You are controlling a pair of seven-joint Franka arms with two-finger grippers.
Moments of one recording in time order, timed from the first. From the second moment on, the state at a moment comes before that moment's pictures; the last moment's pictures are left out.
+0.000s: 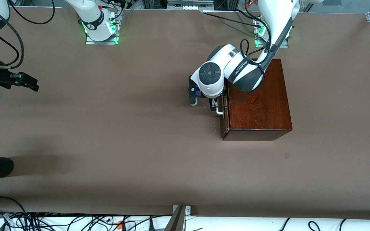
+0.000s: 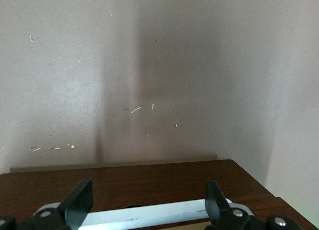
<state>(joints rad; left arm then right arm) -0.47 0.54 -0.23 -1.61 0.09 1.89 0.79 0.06 0.07 -0.08 -1.62 -0.04 1.64 0.05</state>
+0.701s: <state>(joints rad) -0.47 0.54 -0.23 -1.61 0.09 1.87 0.79 0.06 0.07 -0.08 -1.62 -0.04 1.64 0.05</state>
